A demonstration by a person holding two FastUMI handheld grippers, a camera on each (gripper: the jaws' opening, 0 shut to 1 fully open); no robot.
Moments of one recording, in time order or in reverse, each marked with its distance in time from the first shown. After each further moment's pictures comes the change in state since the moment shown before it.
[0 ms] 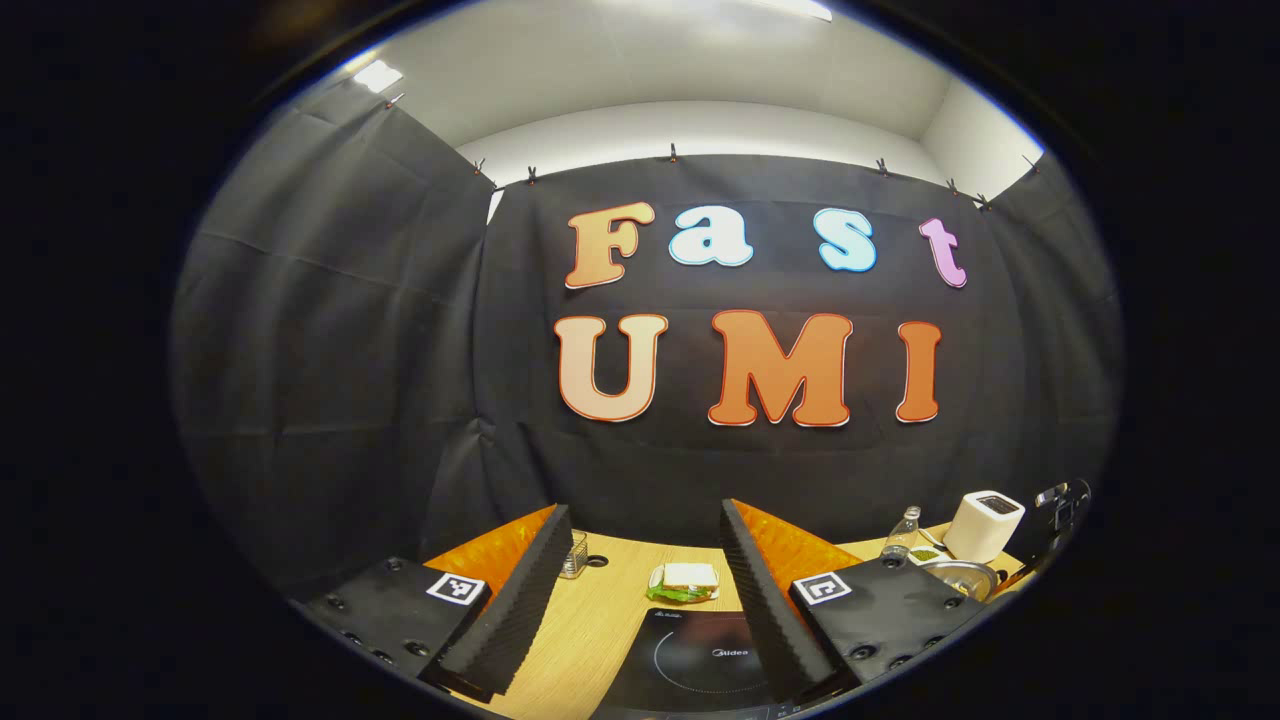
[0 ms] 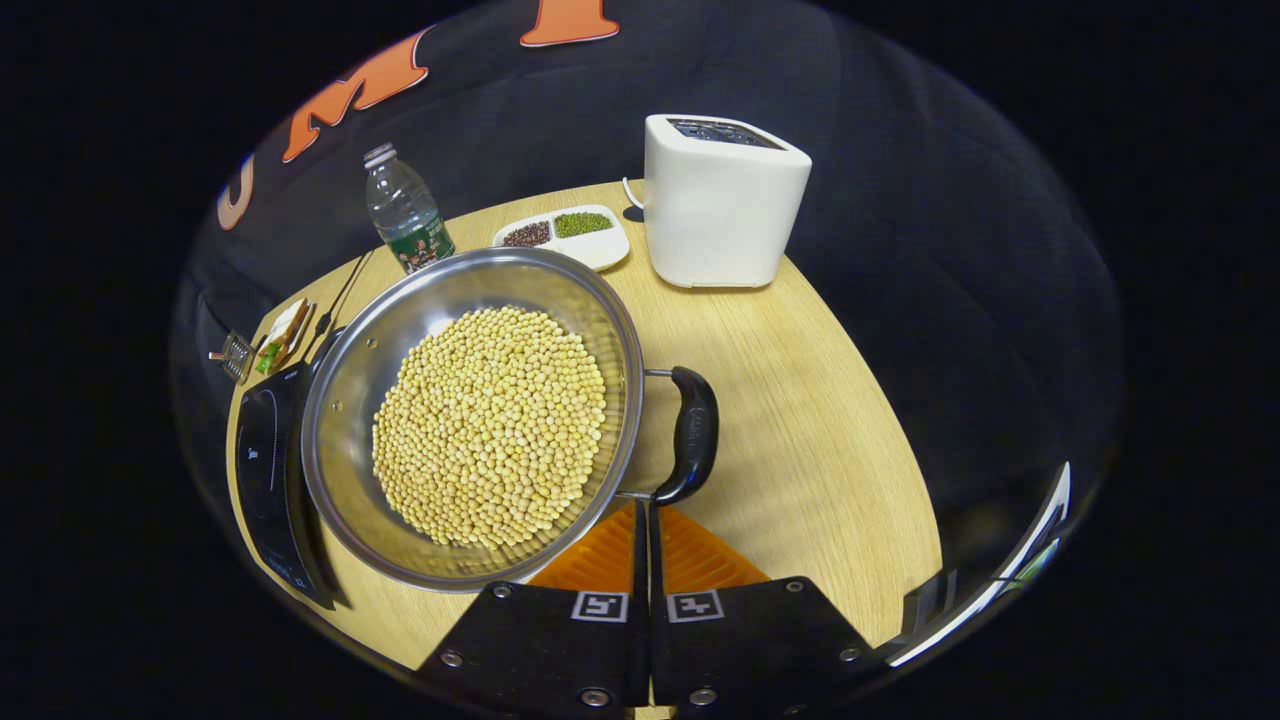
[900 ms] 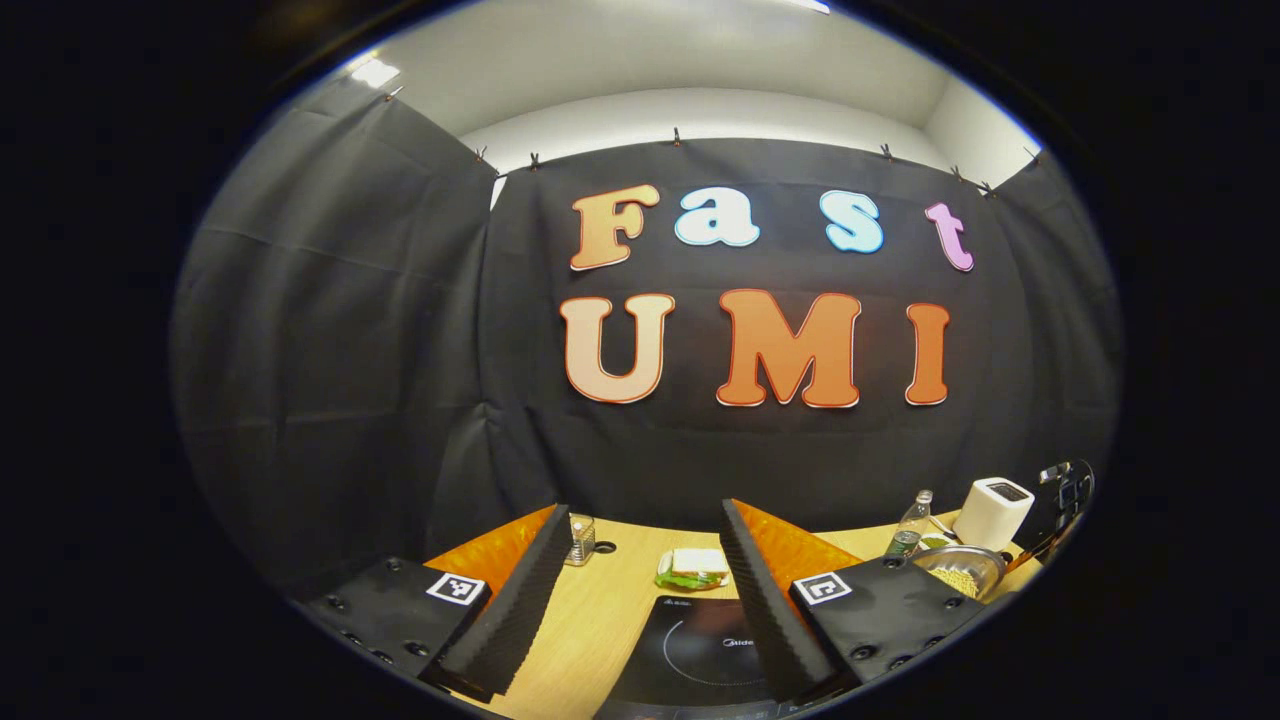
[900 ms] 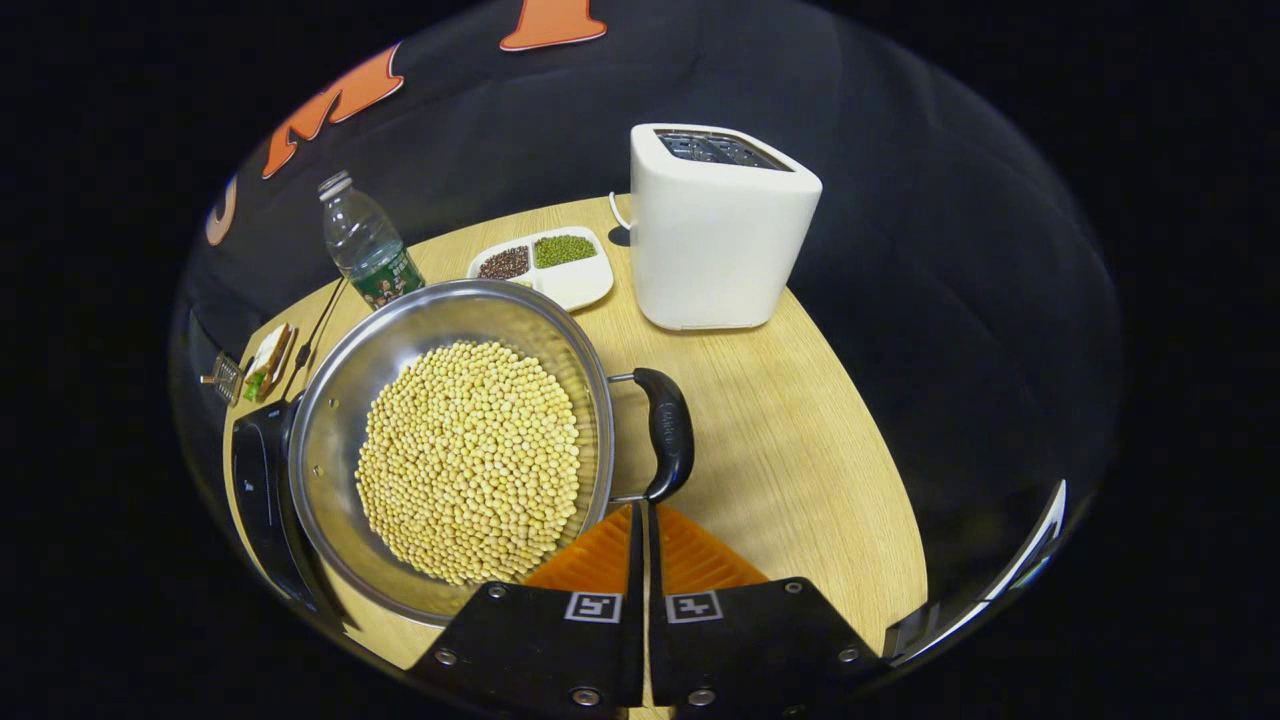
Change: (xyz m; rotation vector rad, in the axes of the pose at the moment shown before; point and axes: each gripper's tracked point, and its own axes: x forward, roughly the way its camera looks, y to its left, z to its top) left arm 0.009 -0.003 -0.030 -0.006 0.065 0.001; right arm 0.024 -0.011 0.039 0.028 -0.015 -0.007
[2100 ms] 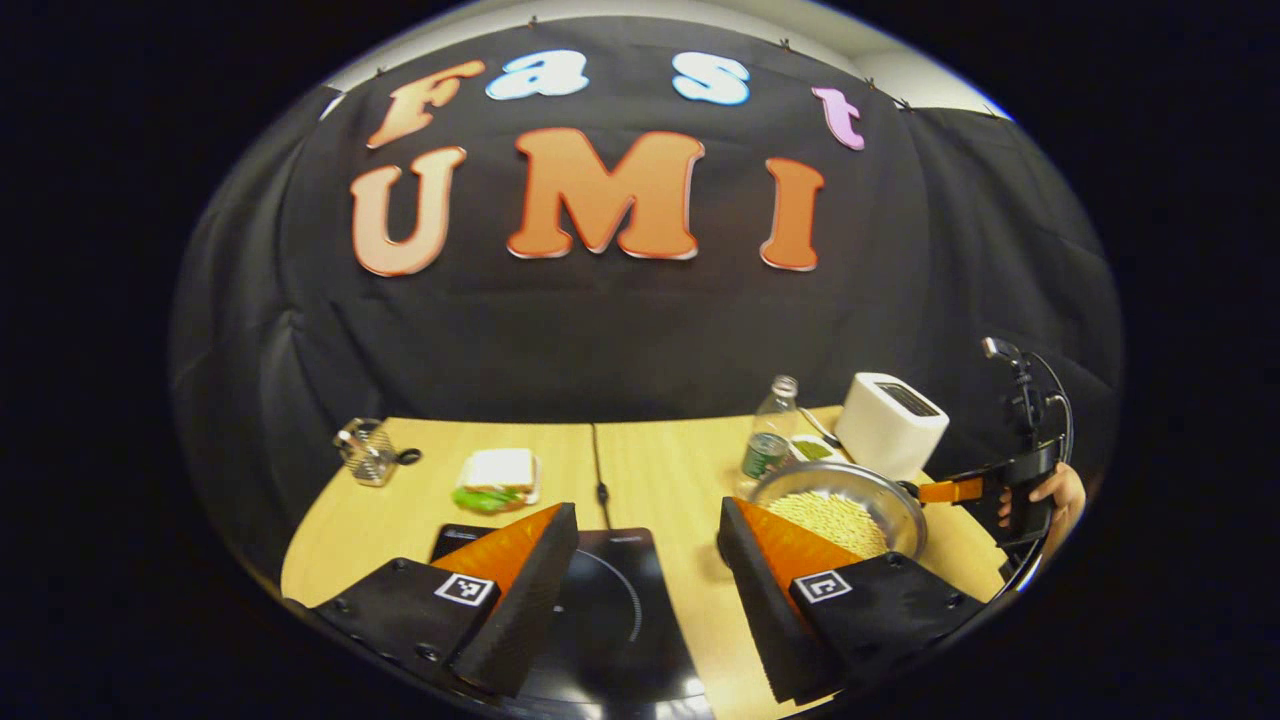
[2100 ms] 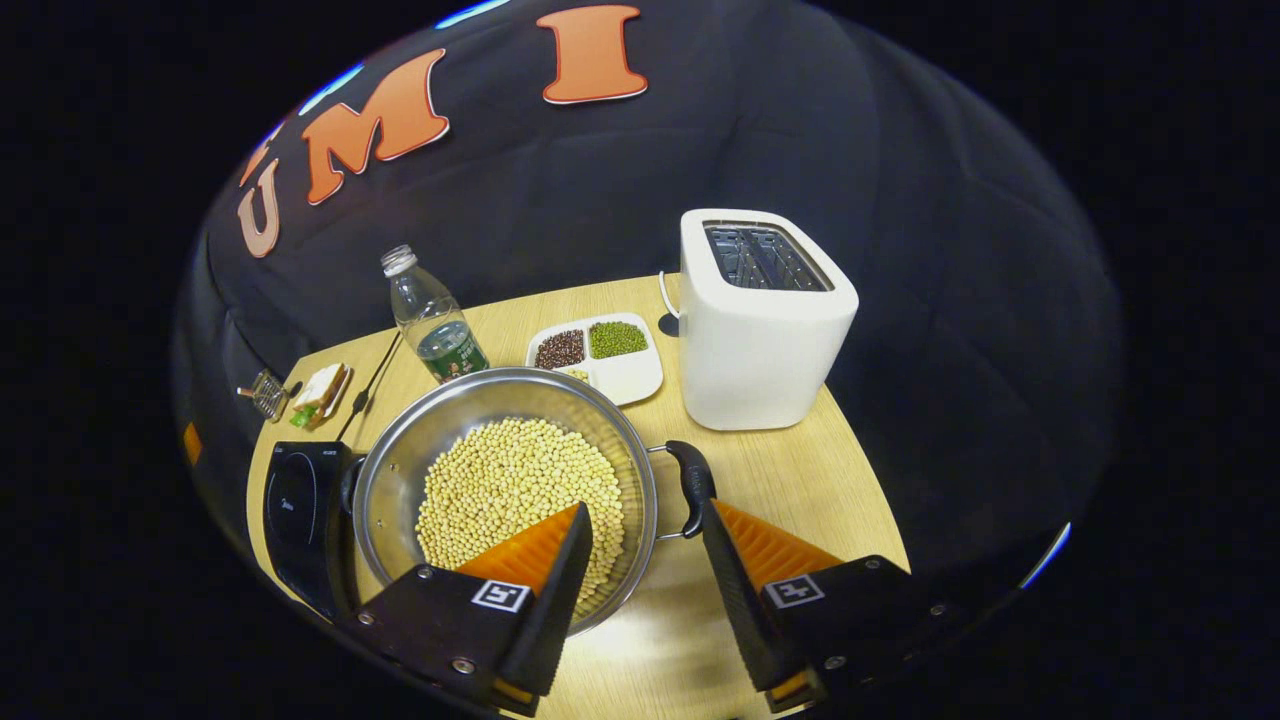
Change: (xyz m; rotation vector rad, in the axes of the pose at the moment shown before) left arm 0.061 -0.258 -0.152 0.051 0.484 -0.449; right arm -0.024 0.023 0.066 -0.055 -0.178 0.134
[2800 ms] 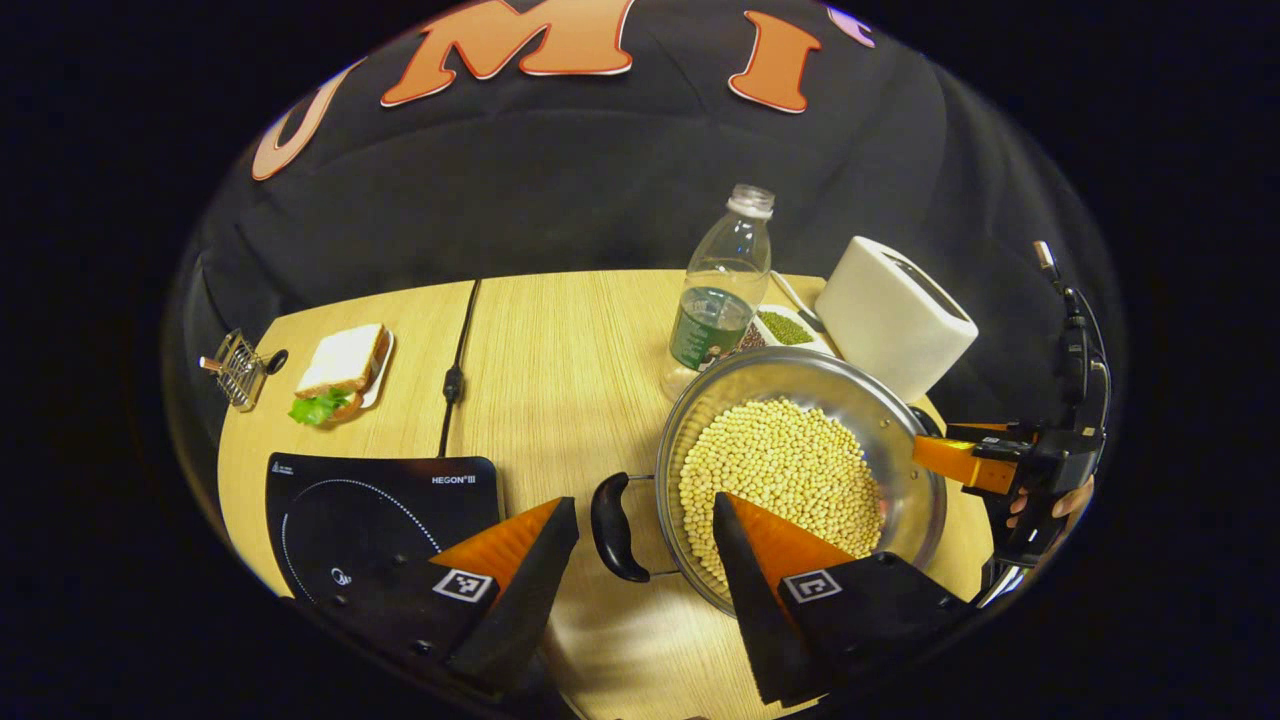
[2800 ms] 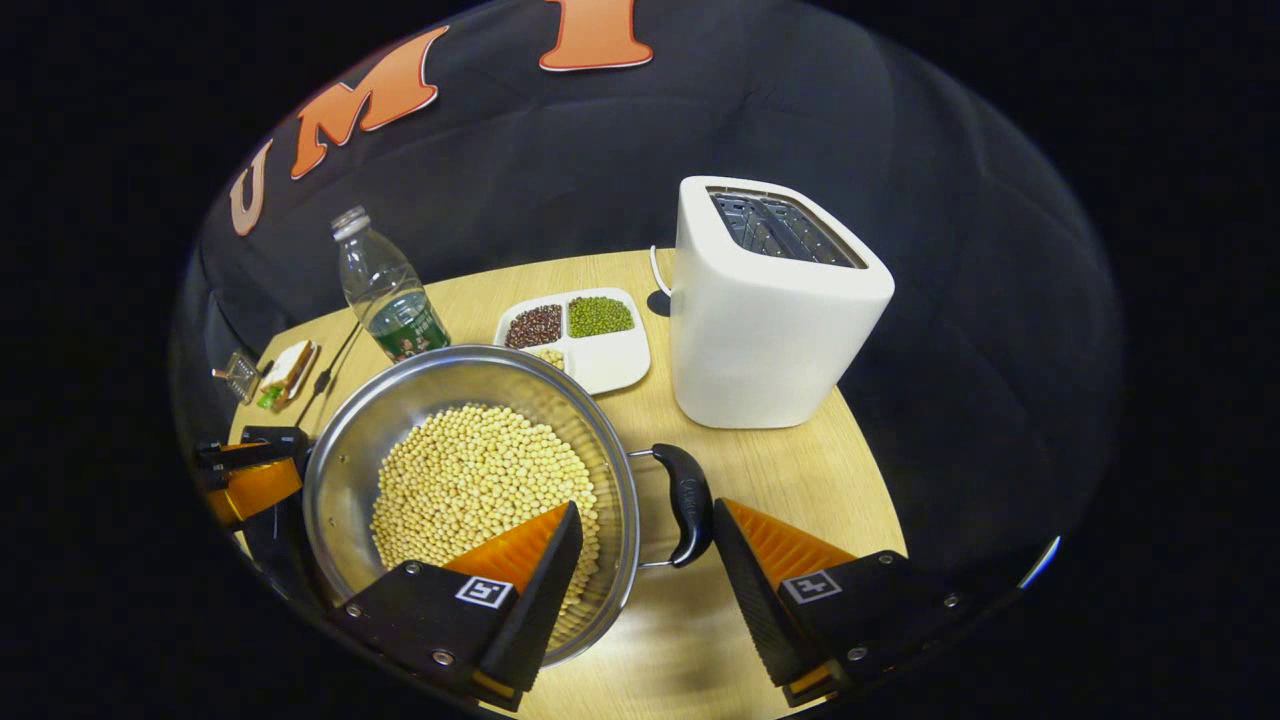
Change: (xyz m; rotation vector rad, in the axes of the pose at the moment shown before) left arm 0.134 -0.064 -0.107 -0.035 0.420 -0.047; right arm 0.045 -0.011 -0.008 -0.059 0.051 -0.064
